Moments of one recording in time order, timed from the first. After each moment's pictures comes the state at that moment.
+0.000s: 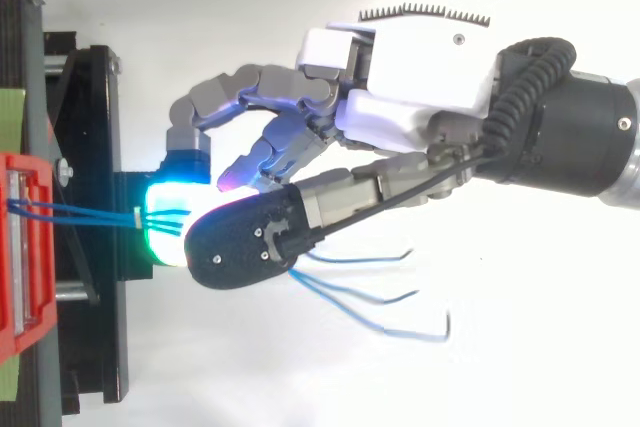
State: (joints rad) arm 0.14 -2.25 -1.18 -2.93 -1.29 0.10
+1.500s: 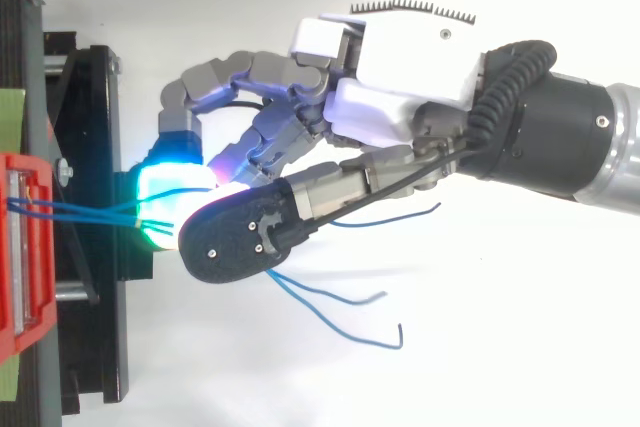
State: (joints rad) arm 0.14 -2.27 -1.18 -2.88 -1.25 0.16
